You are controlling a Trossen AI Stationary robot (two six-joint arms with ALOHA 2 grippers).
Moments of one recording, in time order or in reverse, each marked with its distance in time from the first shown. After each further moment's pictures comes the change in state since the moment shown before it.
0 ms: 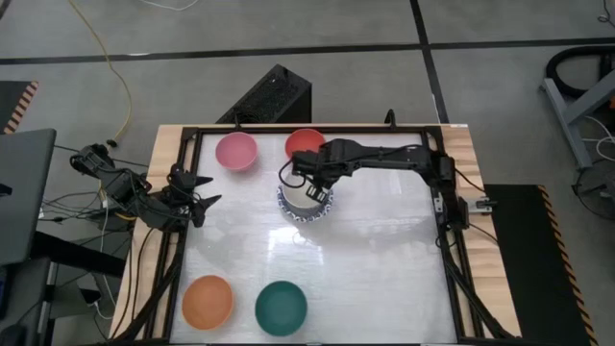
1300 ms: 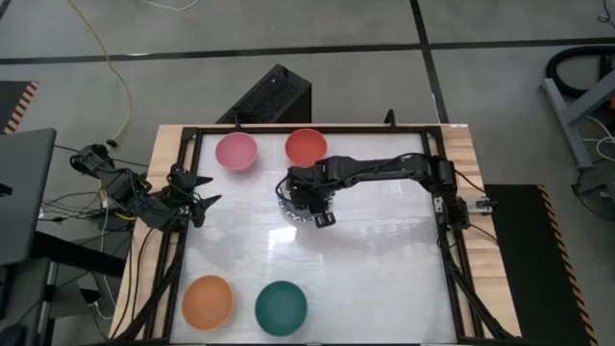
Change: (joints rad) left arm 0.000 0.000 0.000 0.000 -0.001 0.002; right arm 0.075 0.000 -0.131 0.298 -0.365 -0.708
